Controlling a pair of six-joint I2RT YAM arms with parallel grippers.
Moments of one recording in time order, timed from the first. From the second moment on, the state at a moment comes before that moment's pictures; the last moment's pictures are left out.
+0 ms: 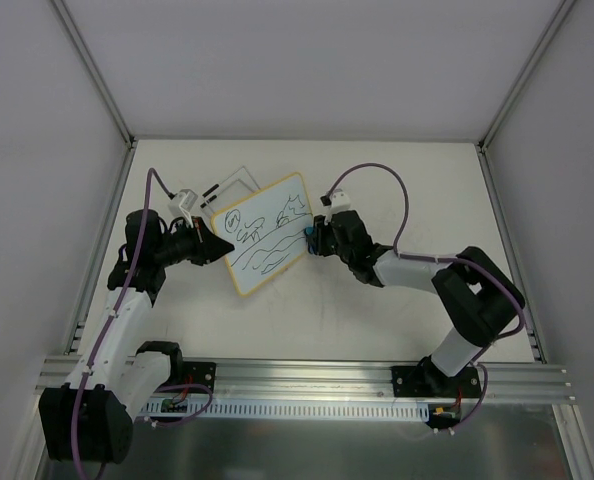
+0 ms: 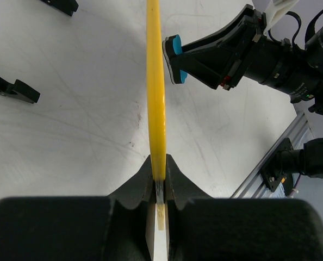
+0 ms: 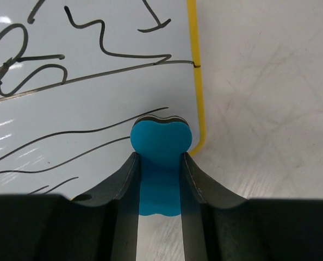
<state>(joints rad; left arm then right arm) -0.03 0.88 0.61 -0.20 0.76 -0.34 0.73 1.64 0.78 0.38 0.12 0.32</state>
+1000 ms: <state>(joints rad) -0.02 0.91 0.61 -0.17 0.74 -0.35 0.89 1.71 0.73 0.55 0.07 0.46</state>
